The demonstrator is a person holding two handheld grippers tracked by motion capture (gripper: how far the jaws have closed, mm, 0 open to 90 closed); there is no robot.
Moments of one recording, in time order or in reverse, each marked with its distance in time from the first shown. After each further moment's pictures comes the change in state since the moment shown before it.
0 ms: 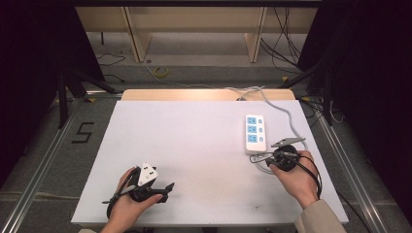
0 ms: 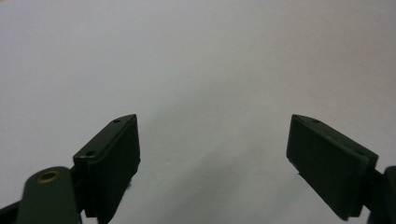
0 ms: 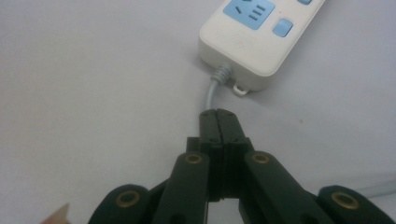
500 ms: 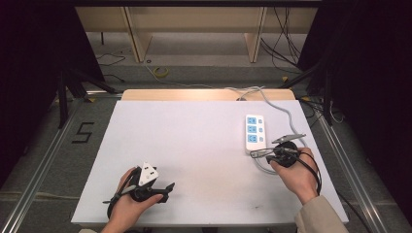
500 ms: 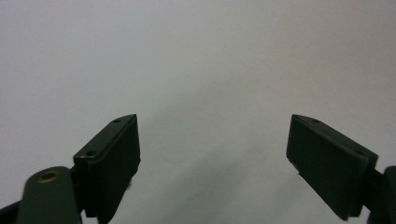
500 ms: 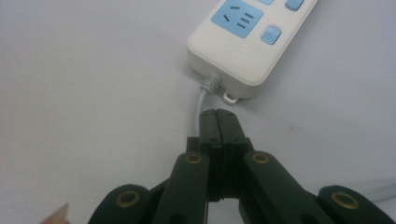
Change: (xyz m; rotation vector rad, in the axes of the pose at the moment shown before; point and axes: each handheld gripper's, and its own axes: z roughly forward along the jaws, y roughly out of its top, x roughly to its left) left arm 0.000 -0.001 0.000 0.004 0.002 0.001; right arm -0.006 0.007 0.003 0.005 -0.005 0.020
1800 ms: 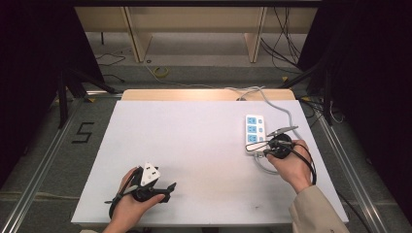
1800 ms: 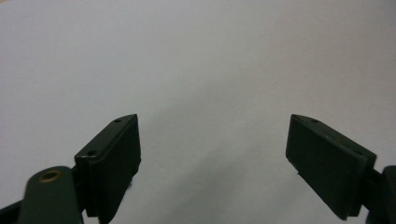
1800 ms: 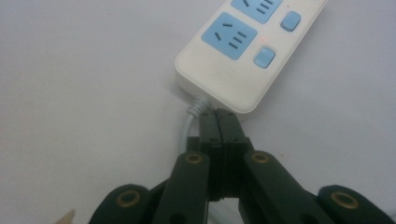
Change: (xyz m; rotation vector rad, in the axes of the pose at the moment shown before) left arm -0.004 0.003 0.003 -0.006 -0.001 0.001; right arm -0.005 0.021 0.015 0.022 -0.019 -0.041
